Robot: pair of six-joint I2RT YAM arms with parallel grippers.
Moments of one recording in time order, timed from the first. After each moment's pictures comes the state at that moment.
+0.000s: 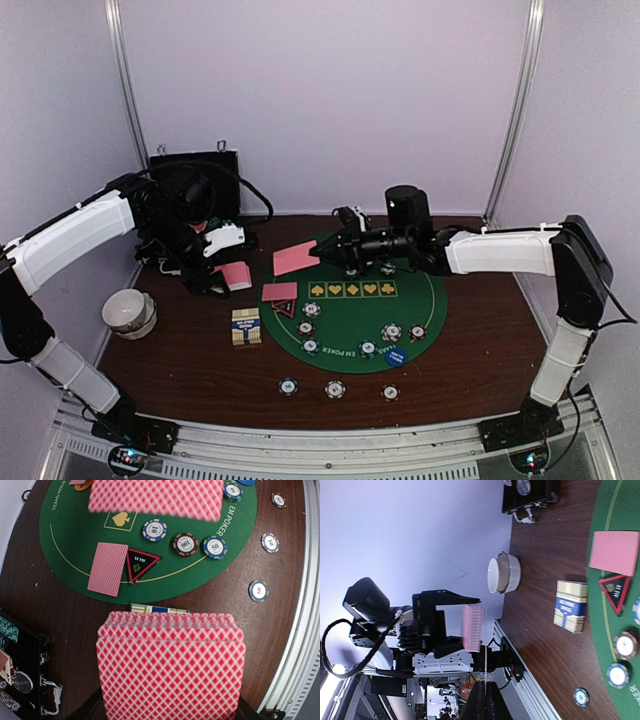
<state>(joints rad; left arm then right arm) -0.55 1.48 1.42 -1.13 0.23 0.70 0.72 1.81 1.26 0.31 -0.77 1.29</state>
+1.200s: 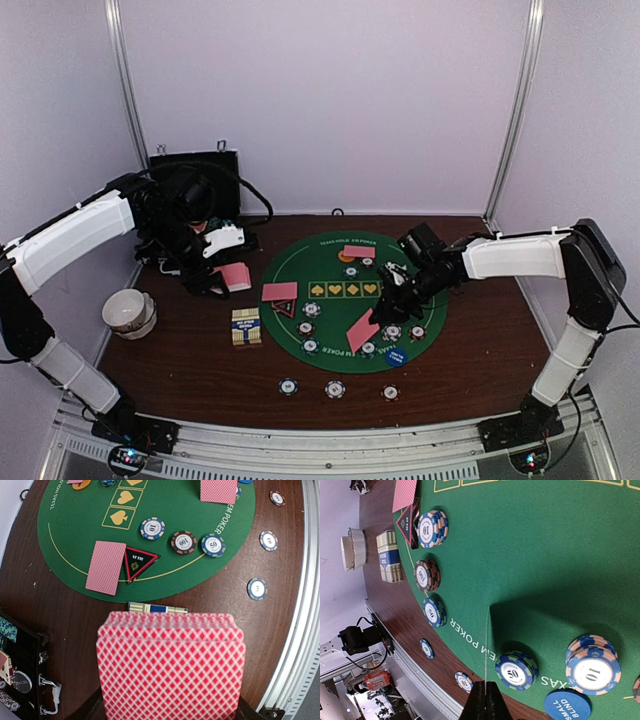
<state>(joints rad) -0.55 1.48 1.42 -1.14 0.23 0.71 0.61 1.72 1.08 -0.44 -0.58 0.69</state>
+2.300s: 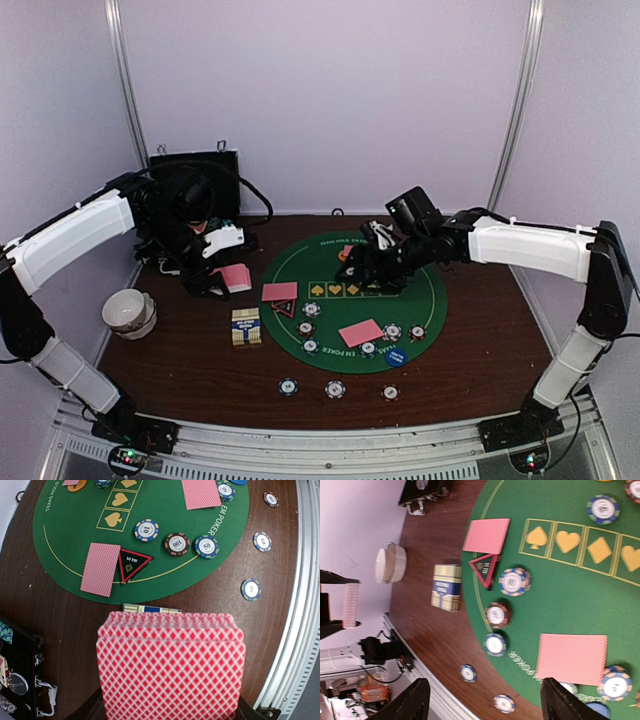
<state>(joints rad) -0.55 1.48 1.42 -1.15 0.25 0.71 0.70 1.65 1.29 -0.49 -0.41 0.68</state>
